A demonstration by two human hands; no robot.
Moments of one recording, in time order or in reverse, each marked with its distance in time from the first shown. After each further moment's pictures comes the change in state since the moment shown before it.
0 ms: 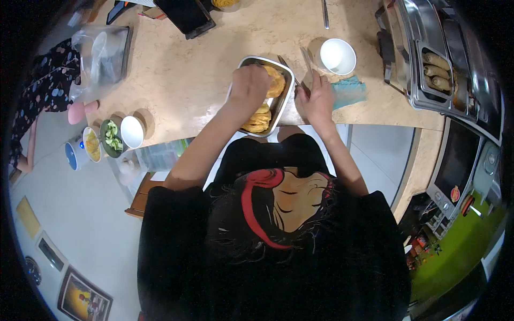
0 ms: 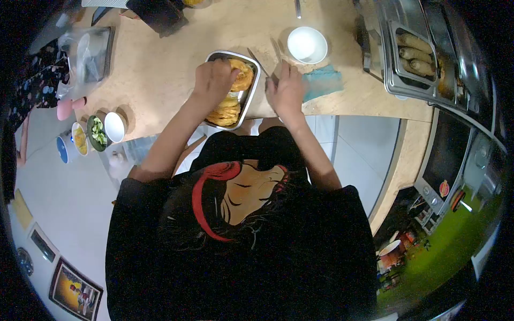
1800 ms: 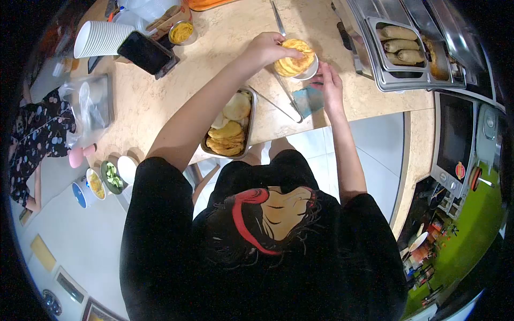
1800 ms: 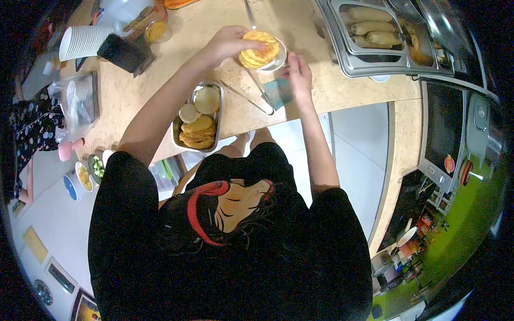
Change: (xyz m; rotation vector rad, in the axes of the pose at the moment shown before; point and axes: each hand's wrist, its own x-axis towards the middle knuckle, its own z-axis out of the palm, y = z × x) left_hand 0.158 0.062 -0.002 -1.038 -0.243 -0.060; right_hand 0.043 0.096 -0.035 1.151 0.136 0.629
